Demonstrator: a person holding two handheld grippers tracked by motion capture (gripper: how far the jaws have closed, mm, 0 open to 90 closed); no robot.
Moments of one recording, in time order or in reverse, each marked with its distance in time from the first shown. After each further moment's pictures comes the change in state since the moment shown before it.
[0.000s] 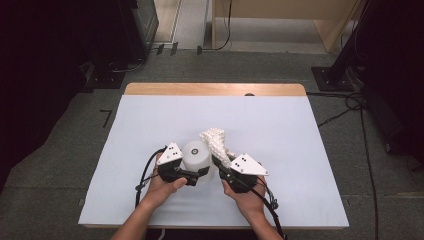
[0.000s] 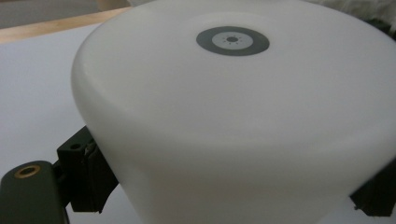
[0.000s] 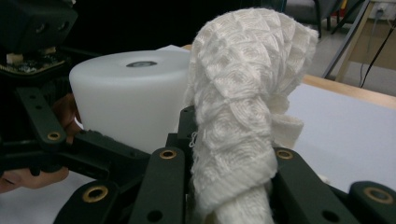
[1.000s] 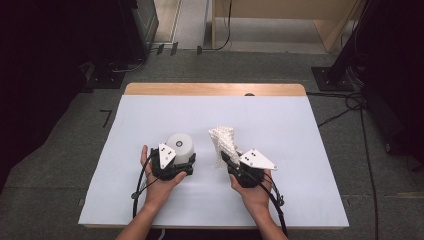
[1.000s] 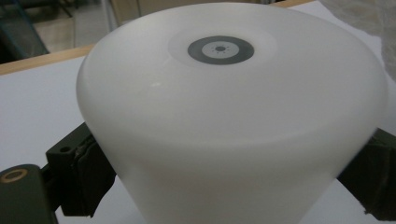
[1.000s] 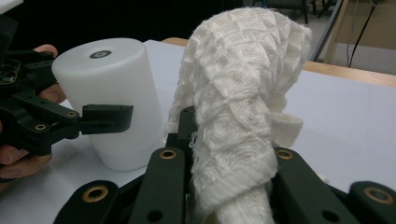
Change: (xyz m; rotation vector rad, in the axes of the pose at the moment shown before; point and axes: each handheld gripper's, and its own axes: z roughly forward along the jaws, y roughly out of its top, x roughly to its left) left arm 0.006 -0.019 0.004 -0.016 0.525 -0.031; right arm -0.025 -0.010 0.003 0.025 -0.045 0.080
